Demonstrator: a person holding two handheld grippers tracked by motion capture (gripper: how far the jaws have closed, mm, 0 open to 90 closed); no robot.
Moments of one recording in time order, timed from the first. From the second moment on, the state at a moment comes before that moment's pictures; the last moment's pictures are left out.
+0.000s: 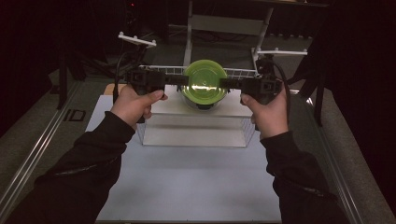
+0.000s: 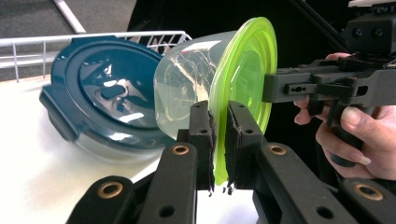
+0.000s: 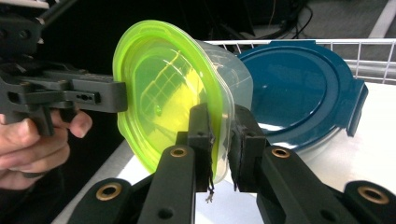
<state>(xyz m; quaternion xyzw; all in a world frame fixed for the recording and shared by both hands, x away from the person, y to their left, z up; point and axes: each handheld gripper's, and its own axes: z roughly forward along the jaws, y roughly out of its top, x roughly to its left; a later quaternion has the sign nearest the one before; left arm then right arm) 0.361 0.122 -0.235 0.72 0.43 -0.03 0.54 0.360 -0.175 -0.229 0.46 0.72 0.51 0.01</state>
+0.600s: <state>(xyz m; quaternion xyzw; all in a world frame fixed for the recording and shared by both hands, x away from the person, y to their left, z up) 0.393 0.116 -0.251 0.70 0.47 -0.07 0.53 0.396 -0.179 -0.234 0.50 0.73 0.47 -0.01</state>
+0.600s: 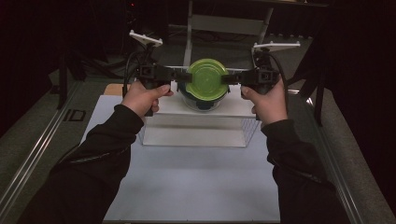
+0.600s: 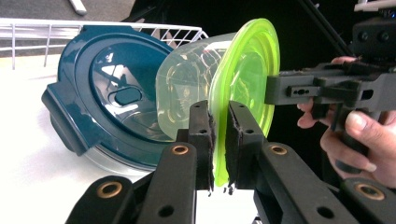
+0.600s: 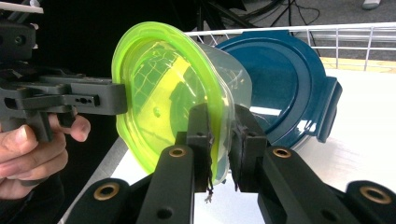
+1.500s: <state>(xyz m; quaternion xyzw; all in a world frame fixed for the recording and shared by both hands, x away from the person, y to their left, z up) 0.416 0.099 -0.258 0.68 0.50 -0.01 0.54 0.432 -0.171 -0.237 0.54 0.70 0.47 -0.01</state>
